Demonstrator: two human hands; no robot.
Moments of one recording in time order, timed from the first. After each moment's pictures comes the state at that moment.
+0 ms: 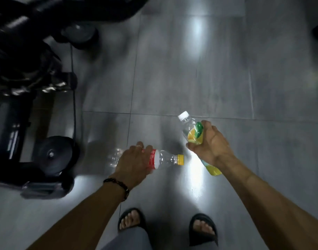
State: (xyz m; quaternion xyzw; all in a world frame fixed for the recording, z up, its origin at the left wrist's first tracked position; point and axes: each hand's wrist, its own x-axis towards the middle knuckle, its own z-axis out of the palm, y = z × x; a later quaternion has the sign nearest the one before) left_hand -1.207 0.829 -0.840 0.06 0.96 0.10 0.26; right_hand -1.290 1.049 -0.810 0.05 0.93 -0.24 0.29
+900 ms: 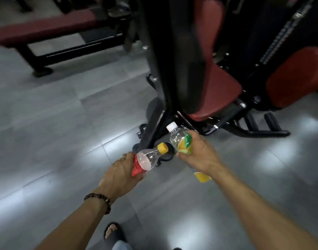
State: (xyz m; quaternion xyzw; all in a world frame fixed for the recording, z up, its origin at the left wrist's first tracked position) left_hand -0.904 0.736 -0.376 -0.47 0.84 0.28 -0.01; right_hand -1.143 0.811 -0.340 -0.45 0.82 -0.19 0.28
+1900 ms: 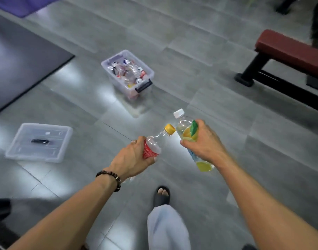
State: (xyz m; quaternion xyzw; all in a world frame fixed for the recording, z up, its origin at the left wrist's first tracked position) left_hand -0.230 0.500 -0.373 -0.82 0.46 0.29 -0.17; right_hand -0.394 0.335 -0.348 -0.81 0.48 -0.02 0.34
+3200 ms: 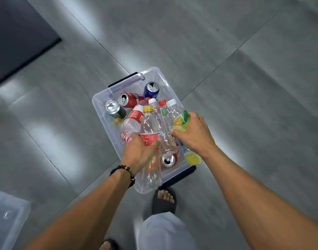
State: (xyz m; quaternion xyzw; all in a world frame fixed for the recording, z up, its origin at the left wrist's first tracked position) left_hand 0.368 -0.017 -0.745 -0.87 0.04 0.40 -0.27; right_hand 0.298 -0.182 -0.737 -0.82 0.42 0.12 0.36
